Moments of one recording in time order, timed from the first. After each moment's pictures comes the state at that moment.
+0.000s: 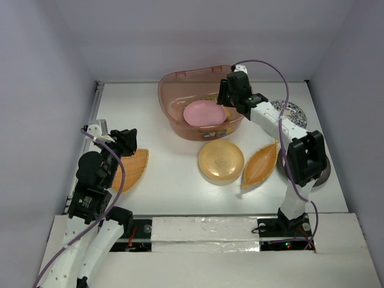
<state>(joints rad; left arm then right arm) -0.32 0.46 0.74 -0.28 -0.15 -0.38 0.45 1.86 1.61 -0.31 0.24 0.41</state>
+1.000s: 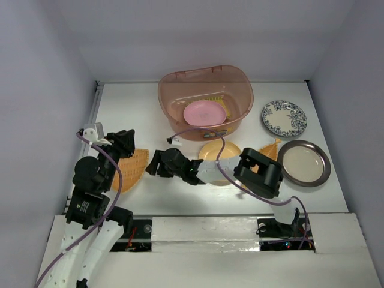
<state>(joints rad) -0.32 0.42 0.74 -0.28 -0.17 -0.38 1.13 2.09 1.27 0.30 0.19 1.05</state>
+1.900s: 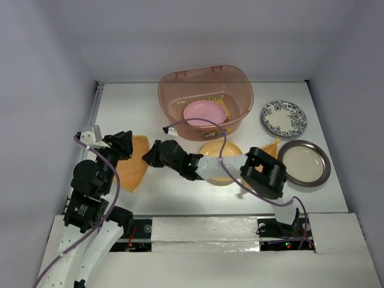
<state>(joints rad) -0.36 0.39 0.74 -0.30 -0.22 -0.38 1.13 2.09 1.39 0.34 0.24 1.01</state>
